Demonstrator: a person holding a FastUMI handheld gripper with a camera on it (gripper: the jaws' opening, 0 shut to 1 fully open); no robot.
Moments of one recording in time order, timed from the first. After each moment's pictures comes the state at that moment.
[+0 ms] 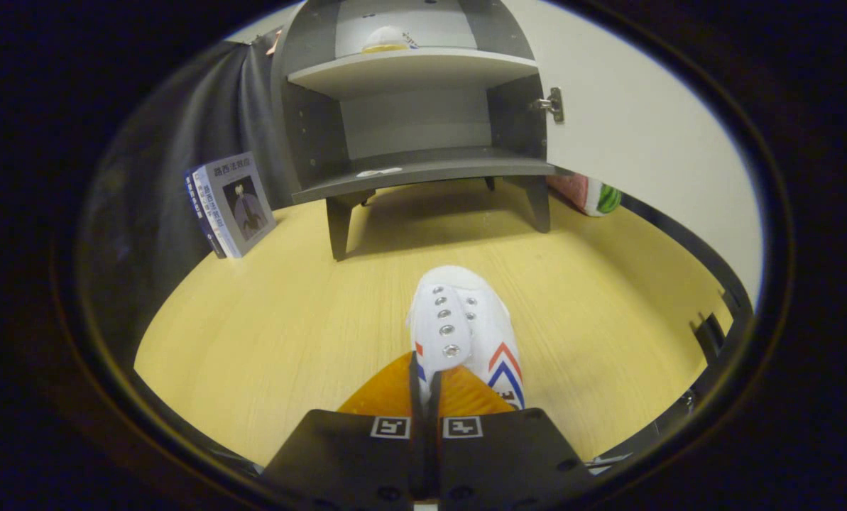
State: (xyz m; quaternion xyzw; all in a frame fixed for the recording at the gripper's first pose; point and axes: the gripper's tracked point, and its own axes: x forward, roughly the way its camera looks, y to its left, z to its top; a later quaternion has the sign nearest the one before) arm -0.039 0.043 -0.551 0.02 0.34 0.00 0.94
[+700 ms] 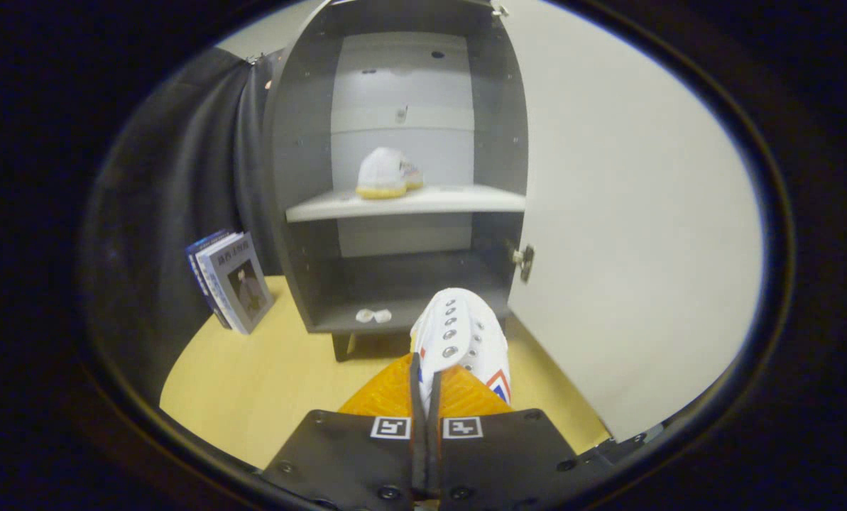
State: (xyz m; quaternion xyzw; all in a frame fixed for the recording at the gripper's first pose) arm 0.025 0.027 -0.315 -0.02 0.23 -0.04 0.97
